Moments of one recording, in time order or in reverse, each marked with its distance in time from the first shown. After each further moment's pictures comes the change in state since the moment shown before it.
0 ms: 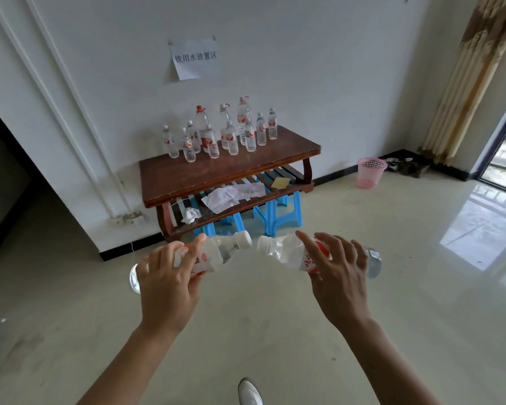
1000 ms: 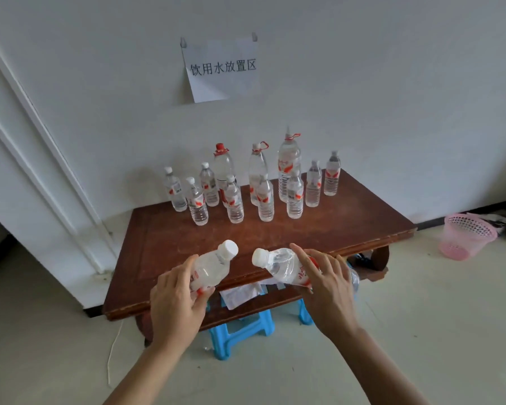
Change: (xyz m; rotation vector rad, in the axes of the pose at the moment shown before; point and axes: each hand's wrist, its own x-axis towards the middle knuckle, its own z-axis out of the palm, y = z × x) left_hand 0.449 -0.210 0.445 -0.147 -0.102 -0.332; right_hand 0.526 0.110 0.481 0.215 -0.241 -0.073
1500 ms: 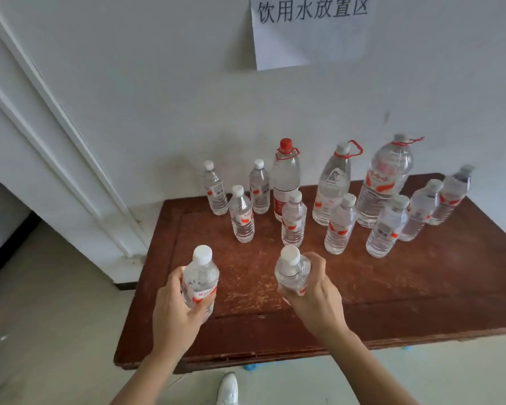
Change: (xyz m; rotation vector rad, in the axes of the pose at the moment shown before) left_hand 0.170 -0.189 0.093 -0.144 -0.010 -0.474; right_hand 0.234 -0.052 0.230 0.427 -0.300 0.206
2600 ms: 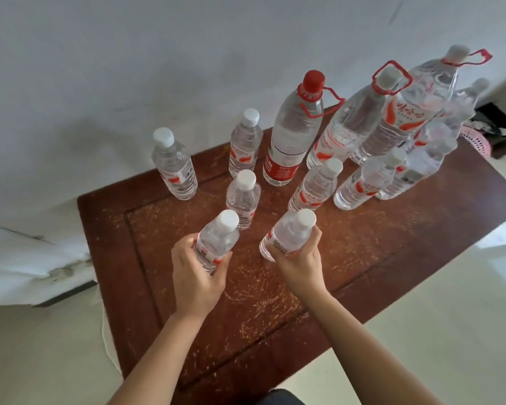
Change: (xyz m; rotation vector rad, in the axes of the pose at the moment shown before) left_hand 0.196 -0.118 0.124 -0.271 -0.269 0.285; right_hand 0.120 -0.038 0.172 0.161 0.231 0.625
